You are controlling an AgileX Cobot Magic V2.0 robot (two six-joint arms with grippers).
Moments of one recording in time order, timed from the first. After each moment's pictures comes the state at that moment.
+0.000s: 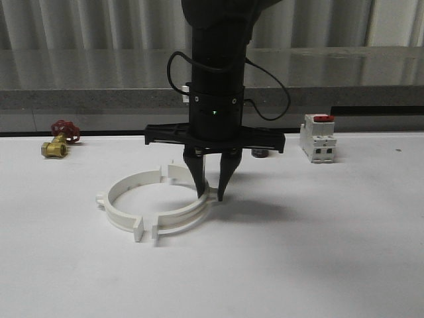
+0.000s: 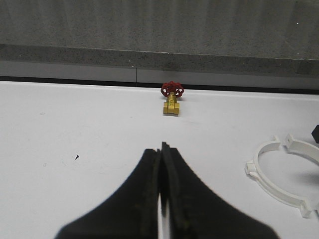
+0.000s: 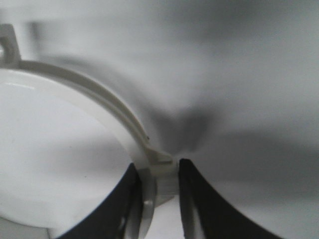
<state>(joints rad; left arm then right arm) -0.03 0.24 -0.39 0.03 0.51 -0.07 0.64 2.25 -1.86 -0.01 1.11 0.77</state>
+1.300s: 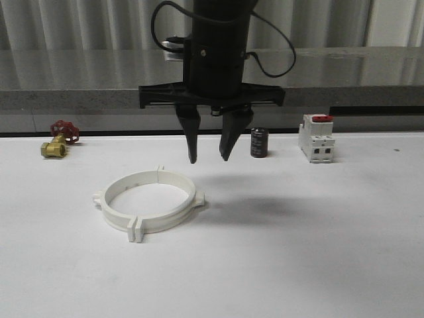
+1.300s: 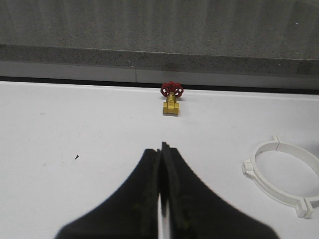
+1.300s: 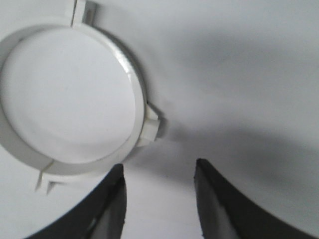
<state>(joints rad) -0.03 0.24 -0.39 0.03 0.51 -0.07 0.65 2.13 -1.87 -0.03 1.15 0.43</state>
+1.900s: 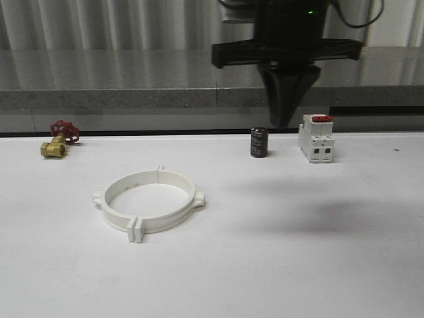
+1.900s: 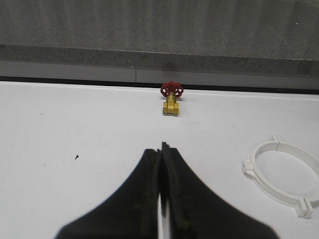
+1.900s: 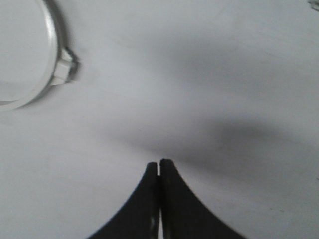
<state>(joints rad) -0.03 0.24 -0.39 0.03 0.51 -0.07 0.50 1.89 -1.66 -0.03 1.20 0.24</state>
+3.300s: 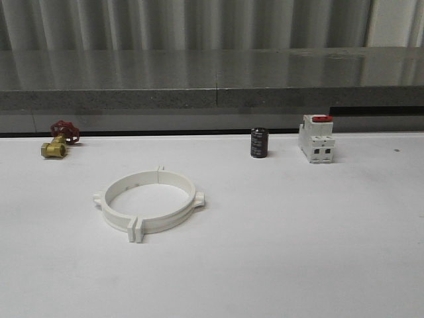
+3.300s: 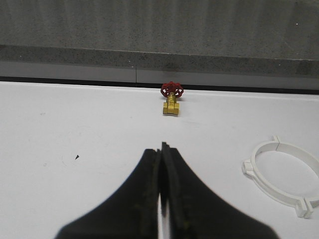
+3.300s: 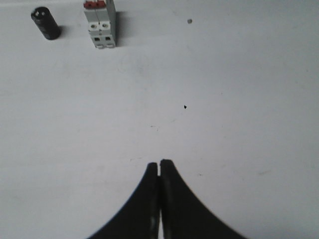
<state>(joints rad) -0.03 0.24 -0.39 0.03 0.51 -0.07 0.11 0.71 -0.67 -0.12 0.71 0.24</state>
